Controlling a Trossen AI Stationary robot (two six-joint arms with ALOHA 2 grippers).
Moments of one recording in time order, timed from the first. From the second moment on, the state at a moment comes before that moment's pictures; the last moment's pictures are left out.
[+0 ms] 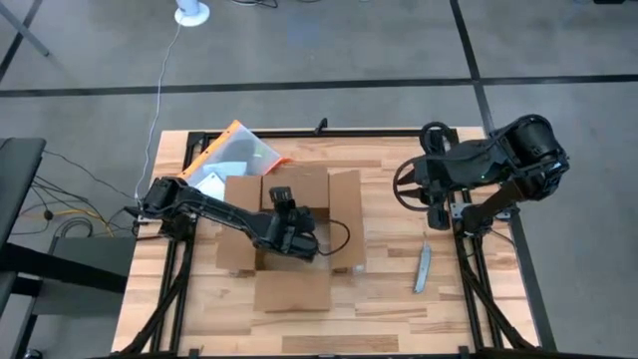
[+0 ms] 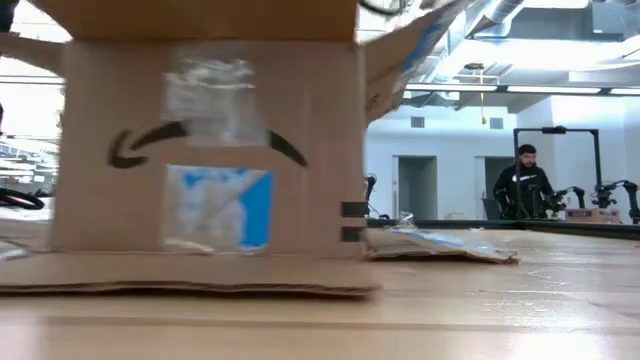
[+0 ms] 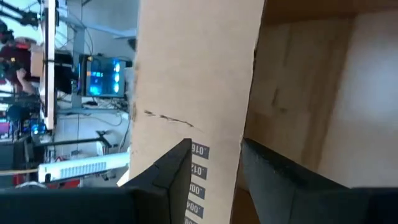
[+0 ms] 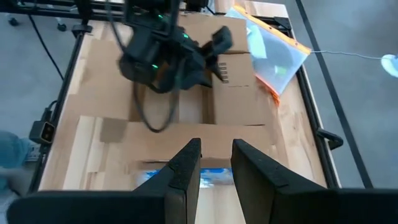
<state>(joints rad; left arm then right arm) -0.25 1.86 1.48 -1.17 -0.90 -0.33 0.31 1.54 2.33 -1.57 0.31 0.13</state>
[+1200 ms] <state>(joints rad) -0.17 1.88 2.06 -1.46 -0.46 -0.34 0.39 1.61 2.19 -1.42 0.37 0.18</state>
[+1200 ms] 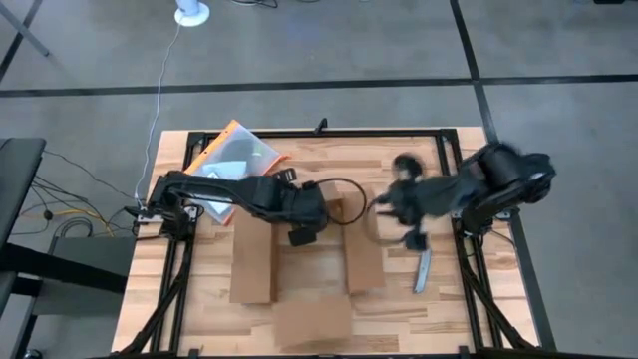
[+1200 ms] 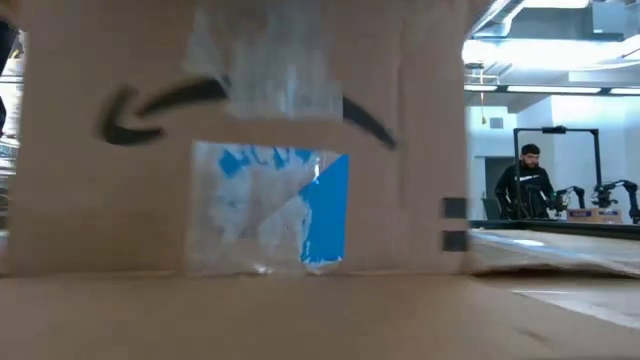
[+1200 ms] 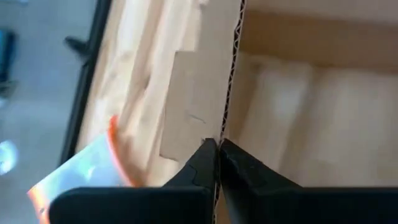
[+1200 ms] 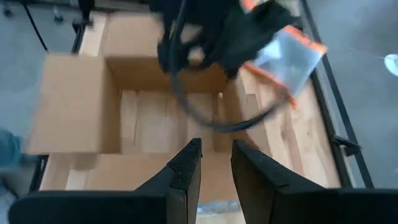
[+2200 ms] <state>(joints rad) 0.30 1.88 2.01 -1.36 -0.14 0.19 0.38 1.79 1.36 -0.64 0.32 0.56</state>
